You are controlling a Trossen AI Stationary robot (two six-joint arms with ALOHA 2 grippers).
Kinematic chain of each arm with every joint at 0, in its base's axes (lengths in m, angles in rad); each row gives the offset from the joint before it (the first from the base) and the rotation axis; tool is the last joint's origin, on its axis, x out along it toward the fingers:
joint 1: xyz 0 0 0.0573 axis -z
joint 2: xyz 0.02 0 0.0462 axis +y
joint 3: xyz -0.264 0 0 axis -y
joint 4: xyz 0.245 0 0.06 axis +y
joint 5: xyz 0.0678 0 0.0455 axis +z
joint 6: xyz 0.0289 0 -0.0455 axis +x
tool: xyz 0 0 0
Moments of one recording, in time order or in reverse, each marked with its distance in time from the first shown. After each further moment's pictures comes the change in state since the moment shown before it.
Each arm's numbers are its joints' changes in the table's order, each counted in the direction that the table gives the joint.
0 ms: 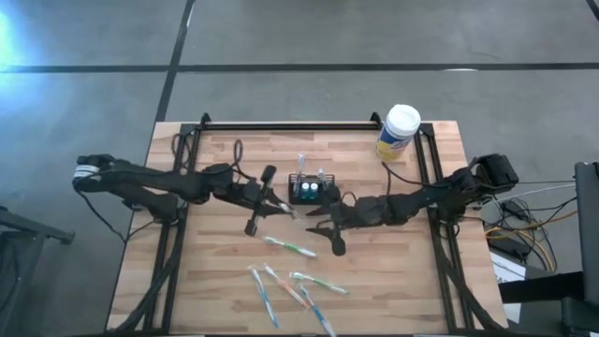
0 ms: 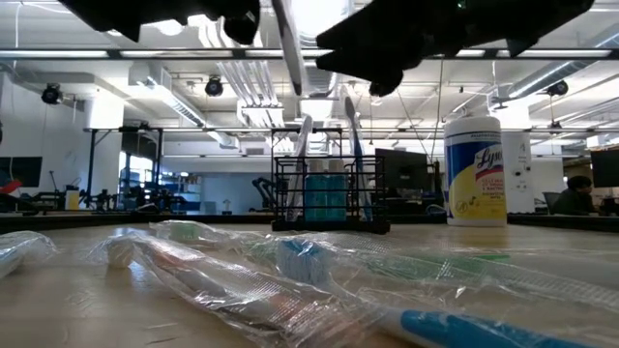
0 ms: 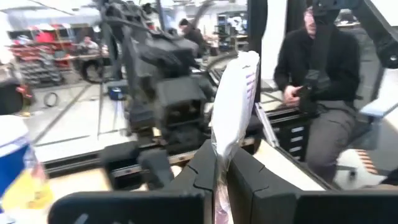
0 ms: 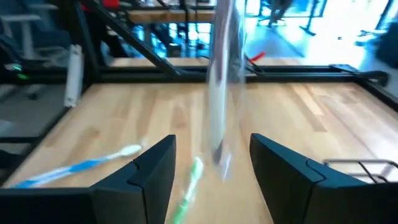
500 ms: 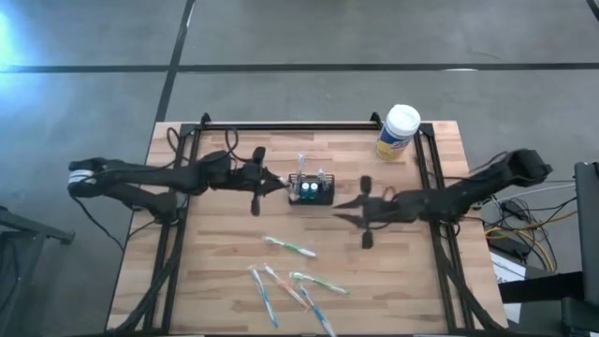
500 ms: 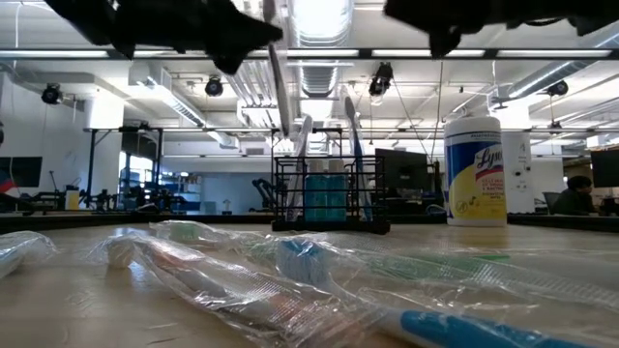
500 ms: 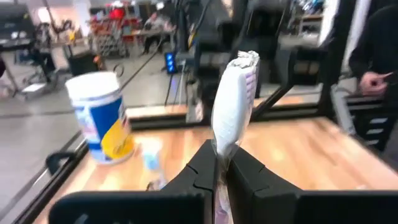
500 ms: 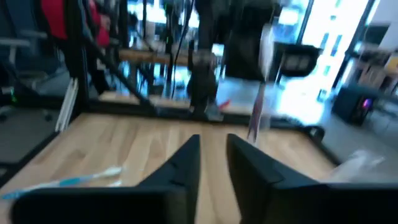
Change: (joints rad) left arm -0.162 -0.042 -0.056 0.060 0.104 -0.001; right arm -0.074 -0.381 -0.218 -0.019 -0.137 -0.168
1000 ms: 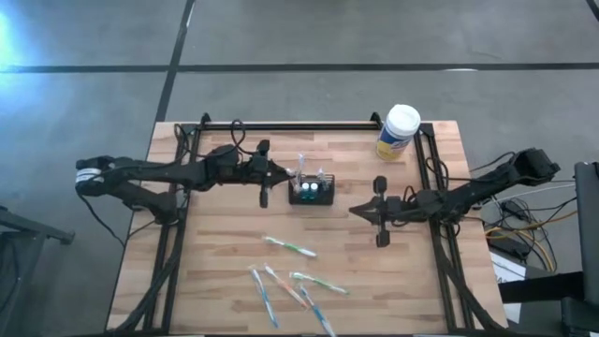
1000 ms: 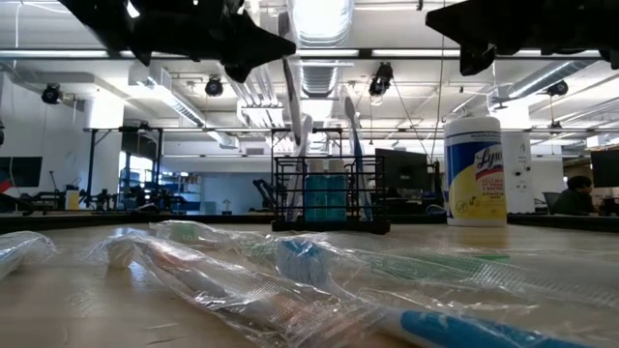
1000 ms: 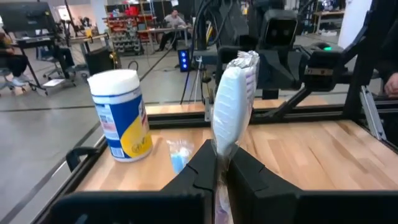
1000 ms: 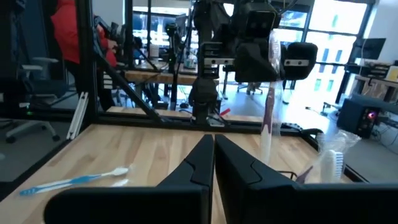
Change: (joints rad) left arm -0.052 0.077 0.052 -0.021 0.008 0.005; right arm -0.011 -0.148 -0.237 -0.200 0.003 0.004
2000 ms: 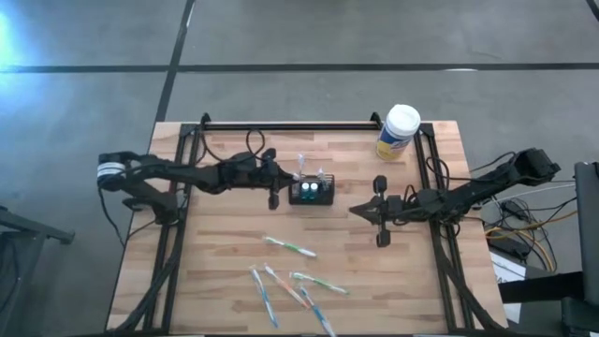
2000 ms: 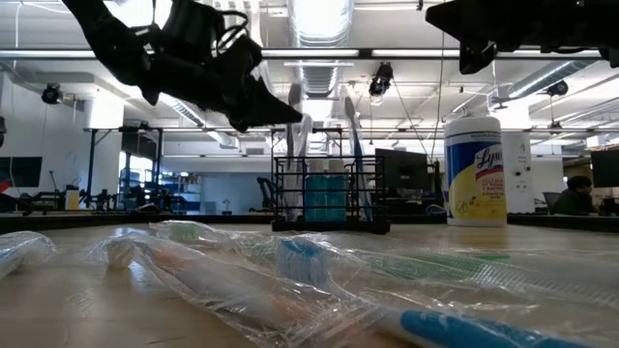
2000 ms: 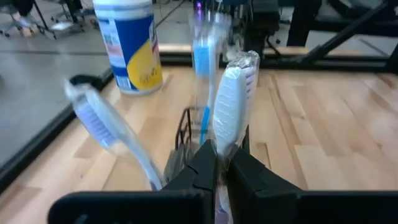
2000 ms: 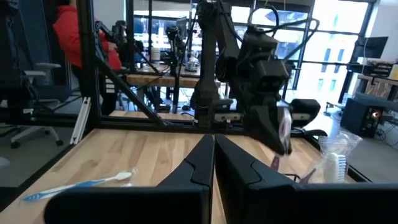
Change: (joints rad) left arm -0.033 0.207 -0.061 -0.085 0.048 -0.041; right arm 0.000 -0.001 0.006 -0.003 0.009 0.017
